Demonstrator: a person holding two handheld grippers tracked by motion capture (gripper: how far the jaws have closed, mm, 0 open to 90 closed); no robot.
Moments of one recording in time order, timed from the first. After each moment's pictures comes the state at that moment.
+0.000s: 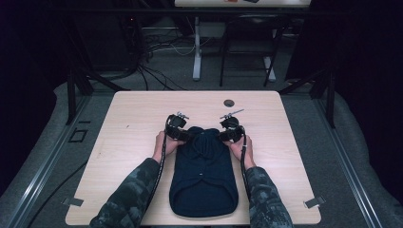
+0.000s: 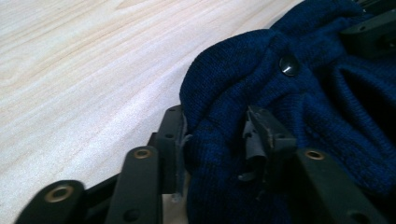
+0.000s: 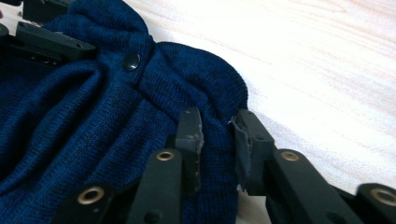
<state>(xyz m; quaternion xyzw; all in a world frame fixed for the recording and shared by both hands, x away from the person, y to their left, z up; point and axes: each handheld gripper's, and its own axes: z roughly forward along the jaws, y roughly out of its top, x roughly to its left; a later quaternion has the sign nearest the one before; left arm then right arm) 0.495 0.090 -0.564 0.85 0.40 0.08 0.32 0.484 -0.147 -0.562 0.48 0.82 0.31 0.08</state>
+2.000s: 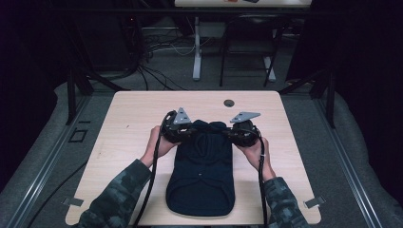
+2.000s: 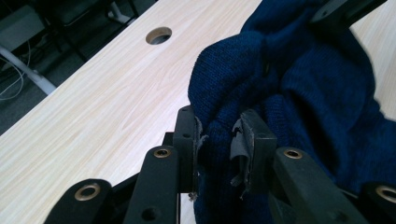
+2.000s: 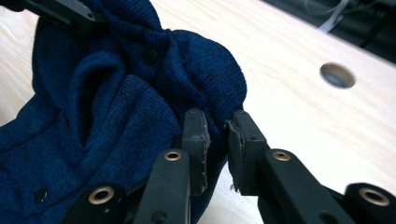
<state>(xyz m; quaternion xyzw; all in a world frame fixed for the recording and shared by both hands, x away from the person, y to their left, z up) 0.428 0.089 -0.478 0.87 0.22 0.20 0.38 0.405 -0.170 -0.481 0.36 0.83 0.37 0.20</state>
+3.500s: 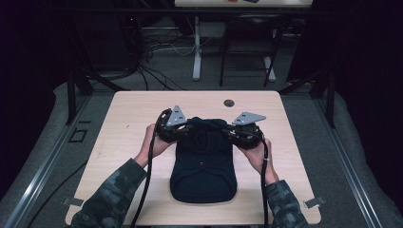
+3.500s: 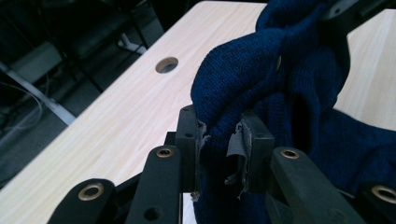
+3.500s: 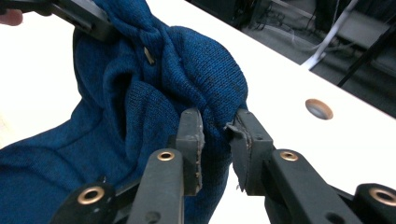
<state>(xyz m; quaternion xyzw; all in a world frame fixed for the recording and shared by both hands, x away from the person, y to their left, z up) 0.410 0.096 -0.455 0.85 0.18 0.25 0.42 0.381 -0.170 -0.457 0.34 0.81 0.41 0.24</state>
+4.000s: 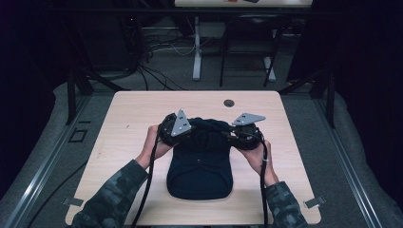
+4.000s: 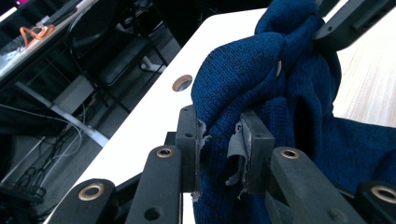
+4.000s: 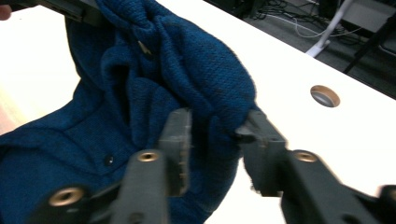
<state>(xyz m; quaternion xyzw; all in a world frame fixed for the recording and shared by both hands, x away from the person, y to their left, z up) 0.399 0.090 -0.455 0.85 0.14 0.31 0.41 0.380 -0.169 -0.462 0.35 0.81 0.40 0.23</state>
